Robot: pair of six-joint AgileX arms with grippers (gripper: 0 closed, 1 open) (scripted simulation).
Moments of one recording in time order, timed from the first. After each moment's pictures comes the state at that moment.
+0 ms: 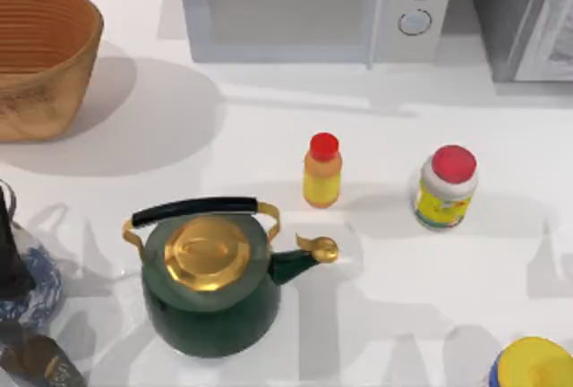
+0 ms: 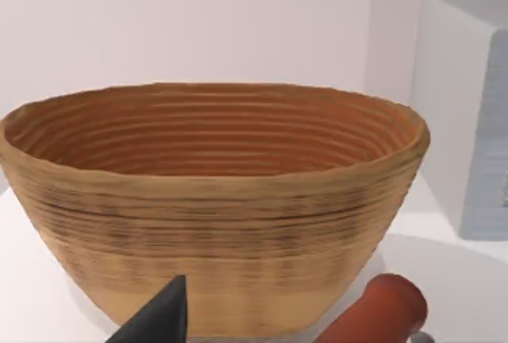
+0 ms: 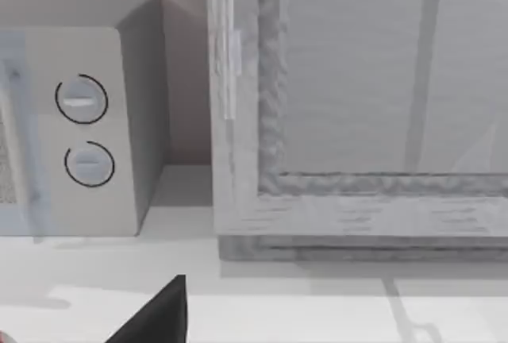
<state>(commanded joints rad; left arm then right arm) 0.00 0.00 0.00 0.00 0.00 0.00 0.00 0.00 0.00 0.00 0.00 0.00</state>
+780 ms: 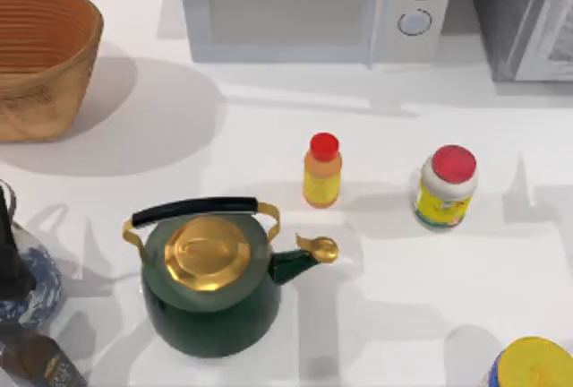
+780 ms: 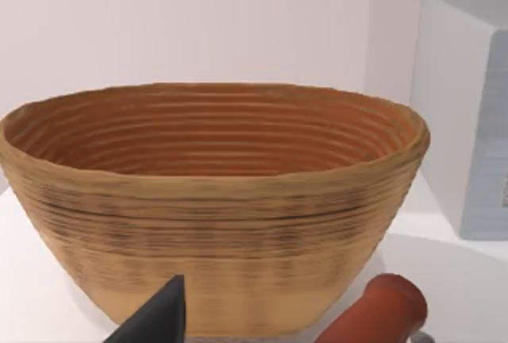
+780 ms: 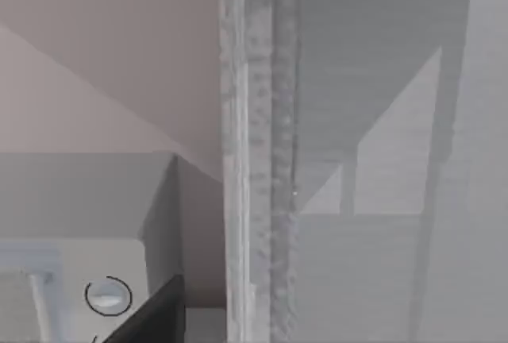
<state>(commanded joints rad) 0.00 0.00 0.00 0.00 0.00 0.00 0.07 0.45 0.62 -0.13 0.07 0.01</state>
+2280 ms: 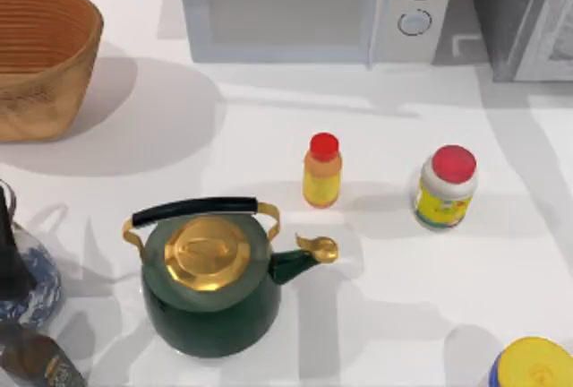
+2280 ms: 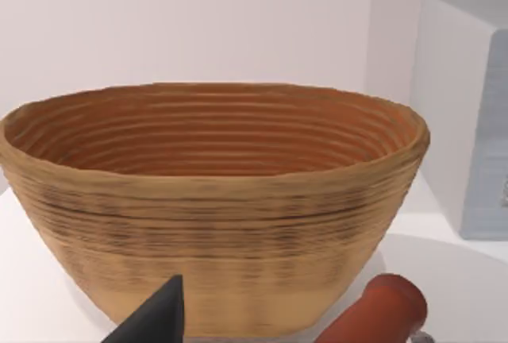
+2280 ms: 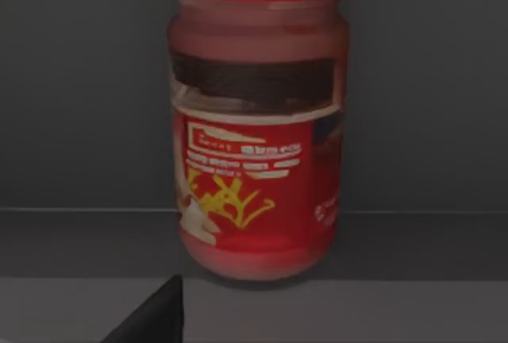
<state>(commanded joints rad) 0.00 0.00 0.00 0.00 0.00 0.00 0.20 1.40 1.81 -0.41 0.20 0.01</state>
